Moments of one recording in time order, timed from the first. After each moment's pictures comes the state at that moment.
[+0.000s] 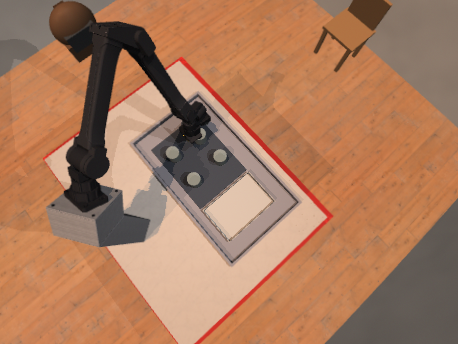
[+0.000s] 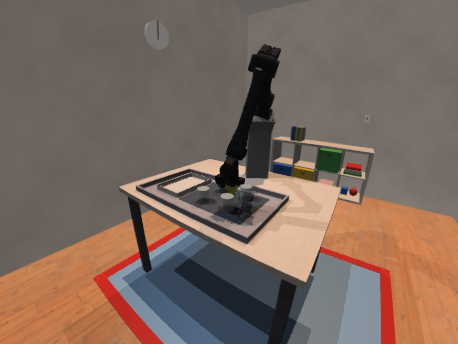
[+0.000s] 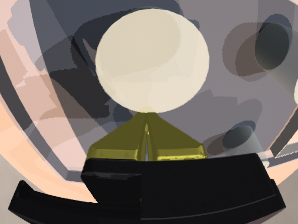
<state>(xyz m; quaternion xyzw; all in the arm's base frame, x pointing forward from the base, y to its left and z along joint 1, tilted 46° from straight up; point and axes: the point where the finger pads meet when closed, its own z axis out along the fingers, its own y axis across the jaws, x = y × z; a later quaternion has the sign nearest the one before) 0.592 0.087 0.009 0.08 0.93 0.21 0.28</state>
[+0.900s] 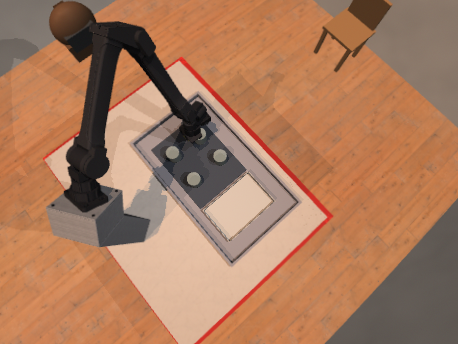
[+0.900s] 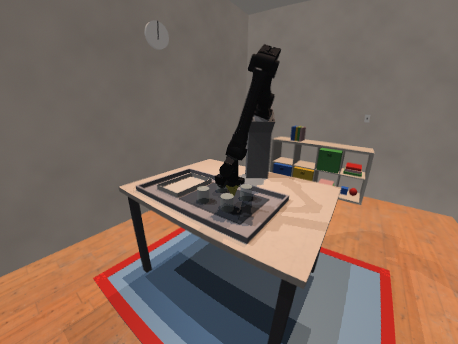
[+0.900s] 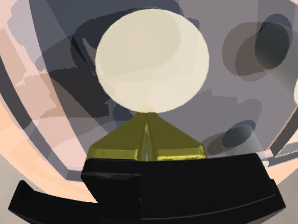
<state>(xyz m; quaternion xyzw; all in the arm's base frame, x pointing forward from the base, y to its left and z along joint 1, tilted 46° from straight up) 0.592 0.087 0.010 0.08 0.93 0.21 0.28</state>
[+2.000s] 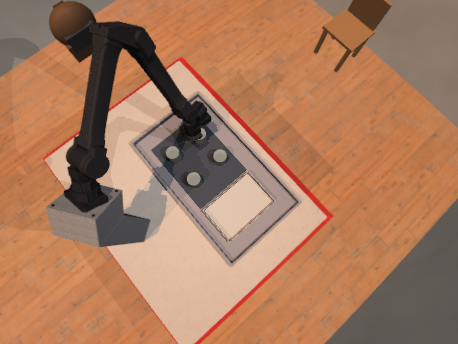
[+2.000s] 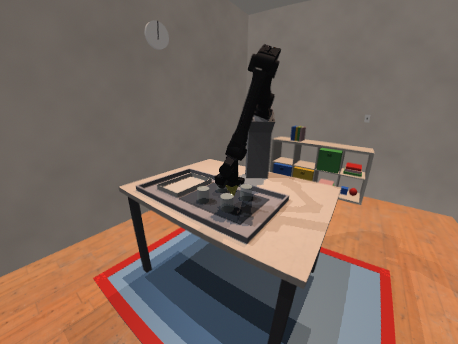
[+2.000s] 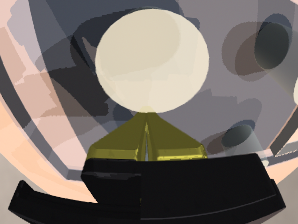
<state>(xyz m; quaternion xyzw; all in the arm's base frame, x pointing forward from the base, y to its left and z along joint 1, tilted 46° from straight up) 0.592 0.086 0.010 0.08 0.94 0.21 0.28</state>
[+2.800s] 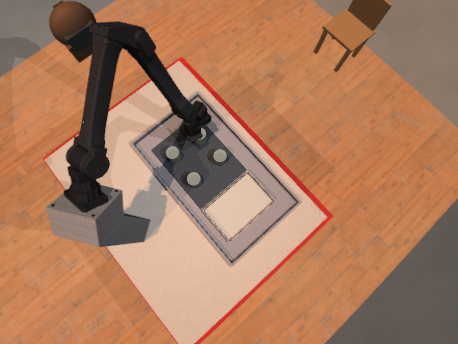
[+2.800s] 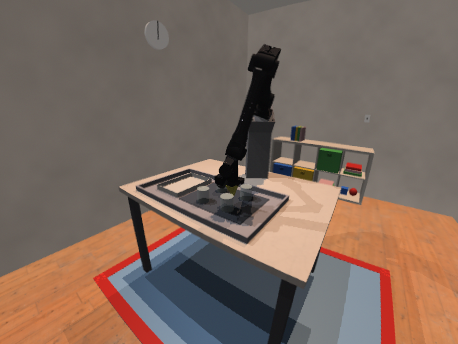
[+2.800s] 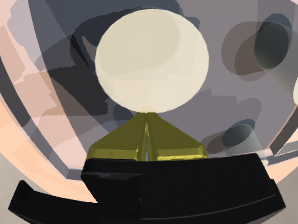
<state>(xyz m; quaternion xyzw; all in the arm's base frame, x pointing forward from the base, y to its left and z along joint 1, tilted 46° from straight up) 0.592 0.086 0.011 0.08 0.94 0.21 0.27</state>
